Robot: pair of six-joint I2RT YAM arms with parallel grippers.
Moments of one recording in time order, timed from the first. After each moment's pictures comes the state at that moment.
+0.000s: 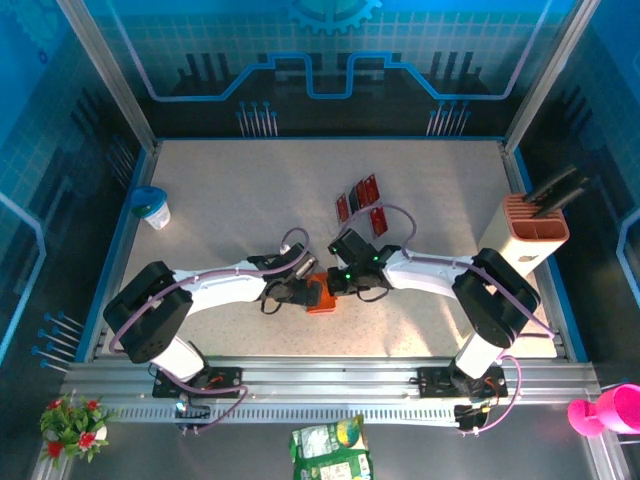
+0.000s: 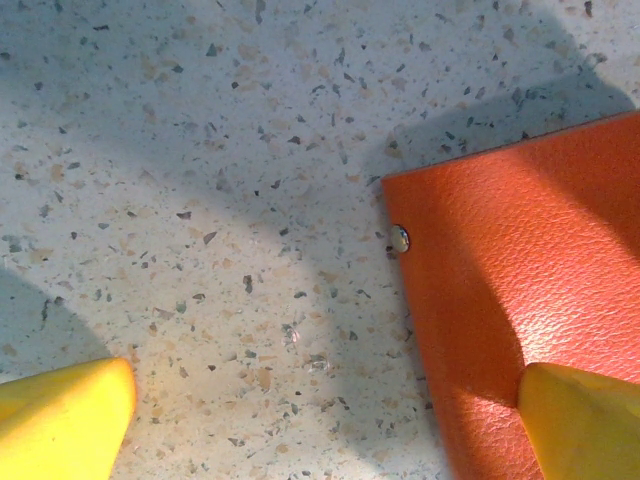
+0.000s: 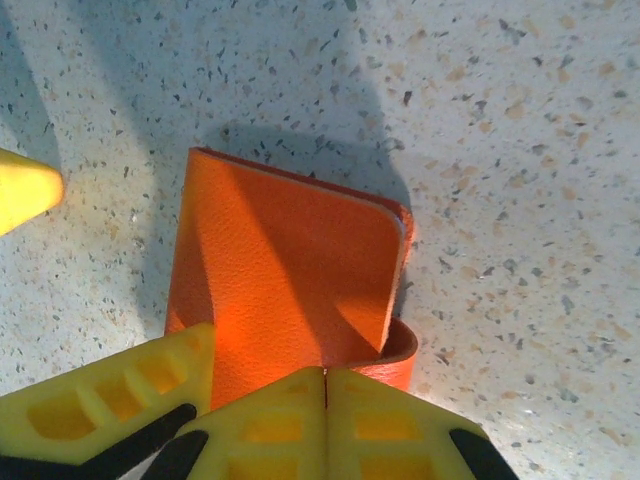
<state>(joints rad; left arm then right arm) -0.76 1.57 0.78 -0.45 -0.13 -0.64 0.80 1.67 0.91 -0.32 -0.18 0.62</state>
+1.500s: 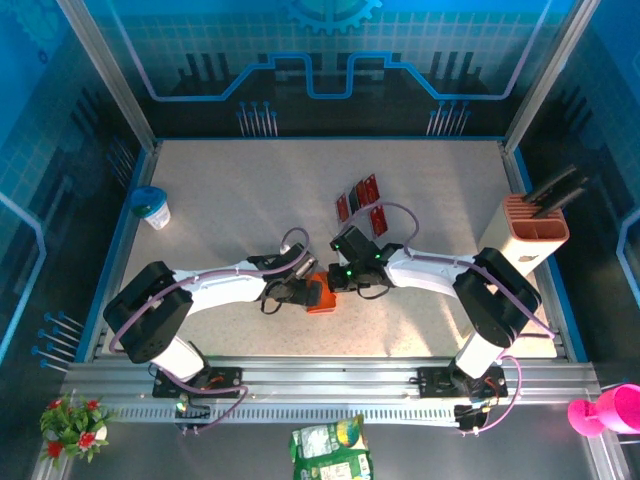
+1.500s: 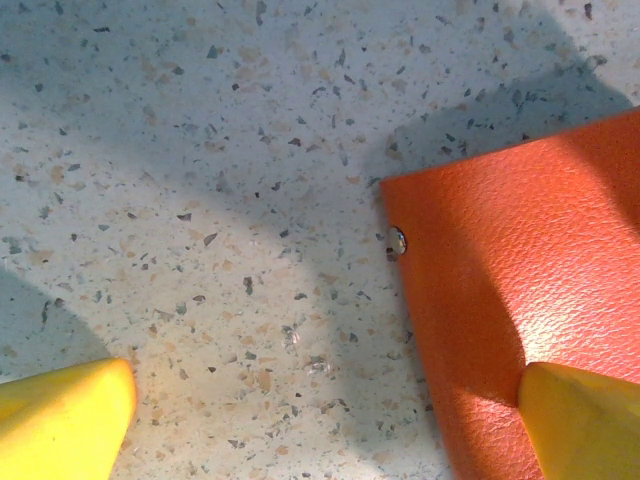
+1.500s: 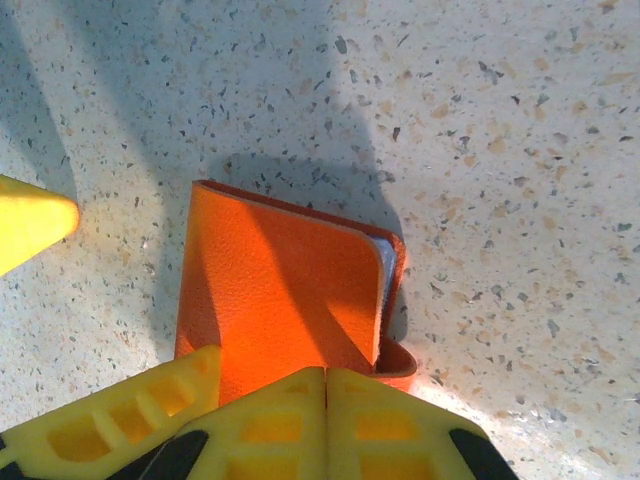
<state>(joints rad) -0.76 1.57 0.78 -0.45 -0.13 -0.64 0.78 1.67 0.91 -0.30 -0.19 0.64</state>
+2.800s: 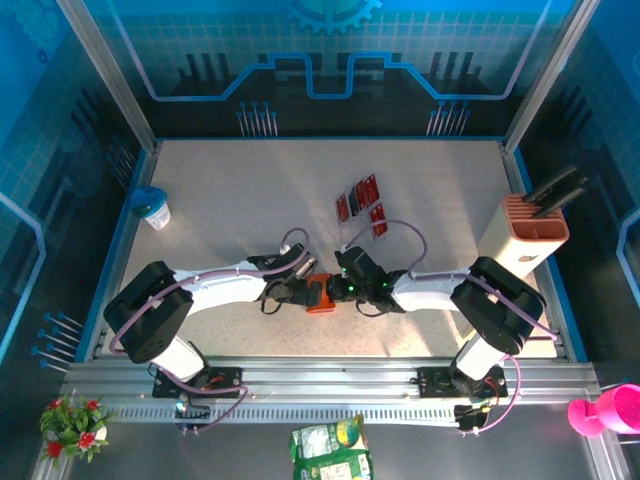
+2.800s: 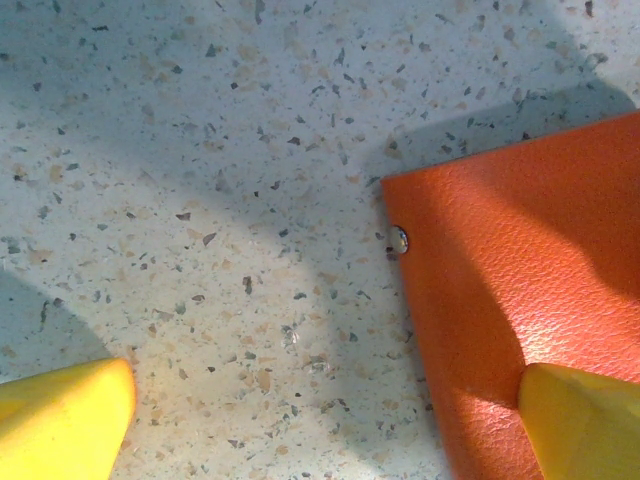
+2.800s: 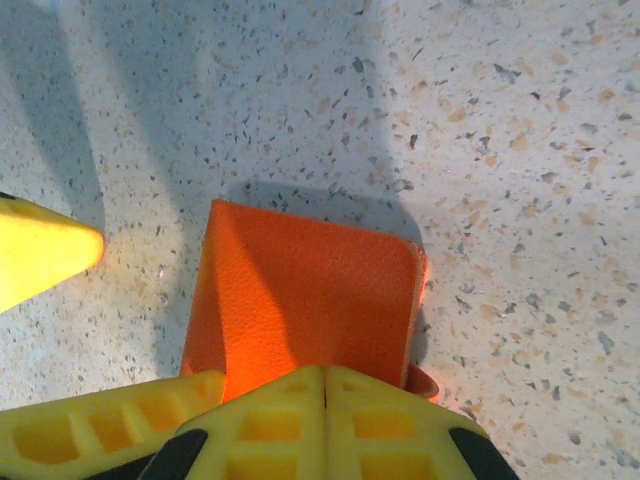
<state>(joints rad) -0.76 1.57 0.78 -0.45 -0.13 -0.64 0.86 1.62 0.65 0.14 -0.07 0.75</state>
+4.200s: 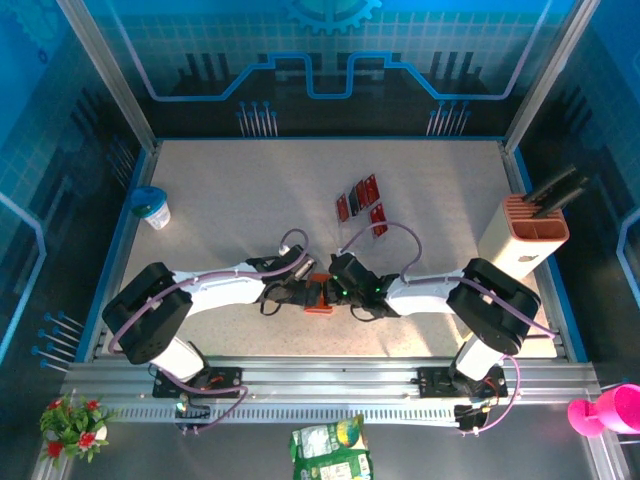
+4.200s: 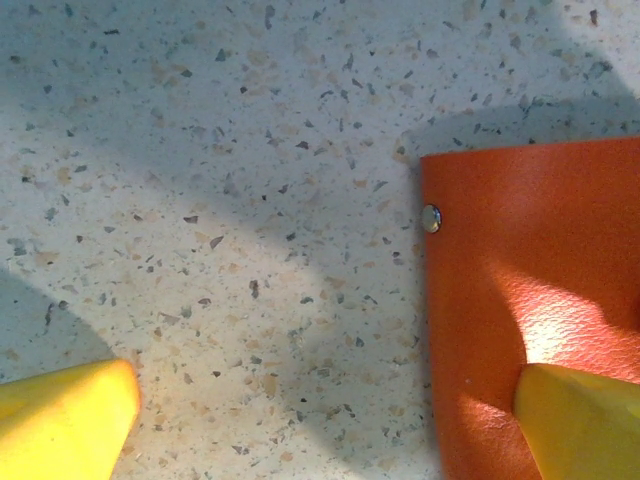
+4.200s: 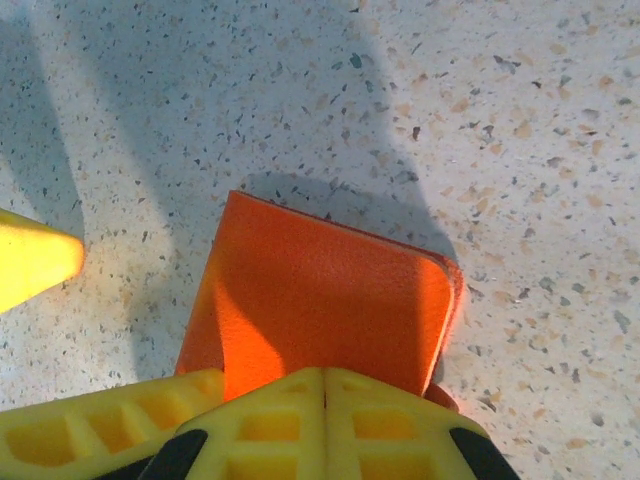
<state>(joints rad) -0.77 1.56 0.75 -0.41 -0.14 -0.65 0.93 1.66 0.69 0.09 0.06 0.80</state>
